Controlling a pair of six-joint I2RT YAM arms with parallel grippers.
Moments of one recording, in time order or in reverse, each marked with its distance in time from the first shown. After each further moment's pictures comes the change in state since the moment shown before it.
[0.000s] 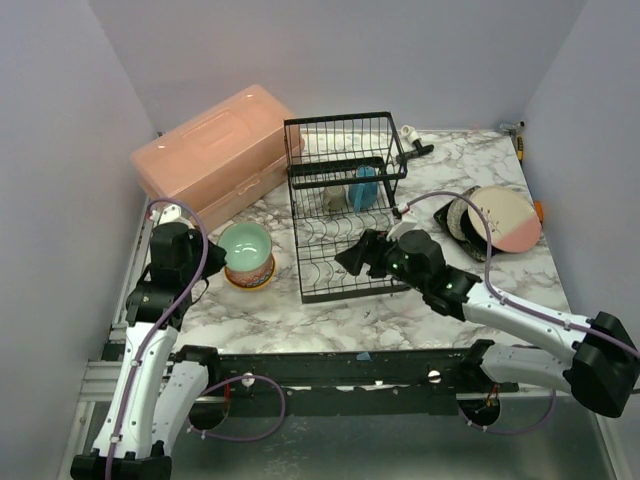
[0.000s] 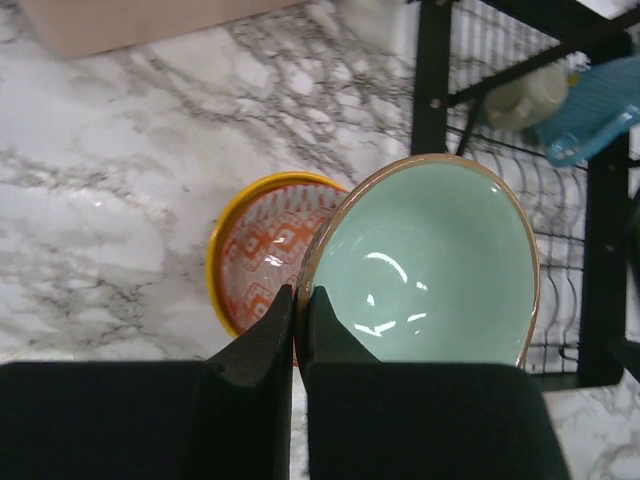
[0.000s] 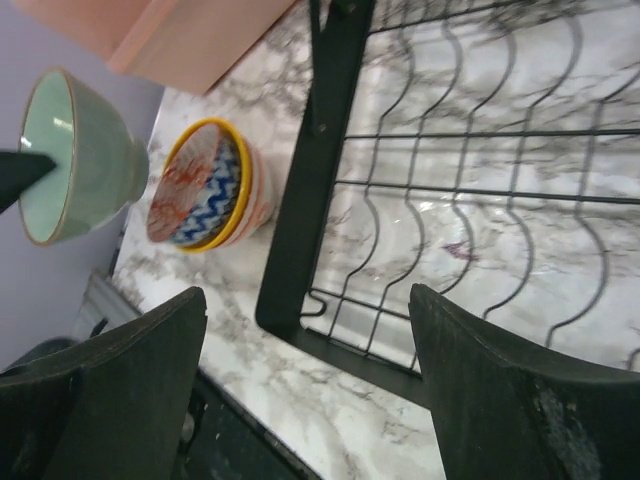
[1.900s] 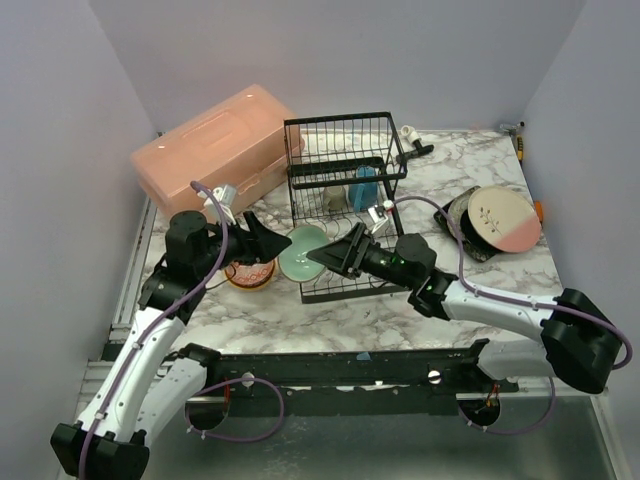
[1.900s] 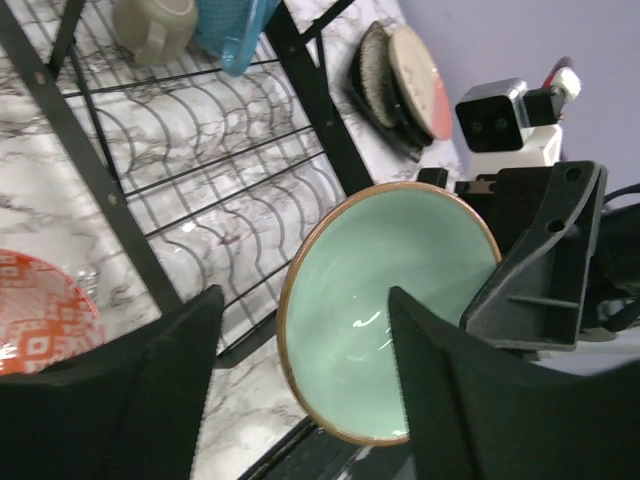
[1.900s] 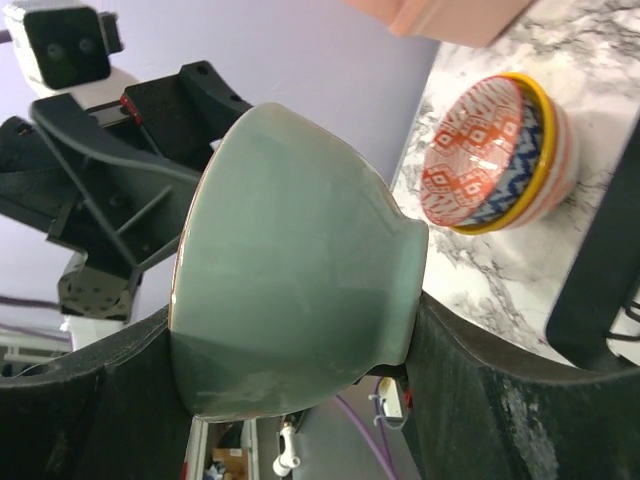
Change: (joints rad) left arm -0.204 0.076 -0.004 0.385 0.511 -0.051; right arm 0.055 0.184 -0.005 0.552 -0.335 0.470
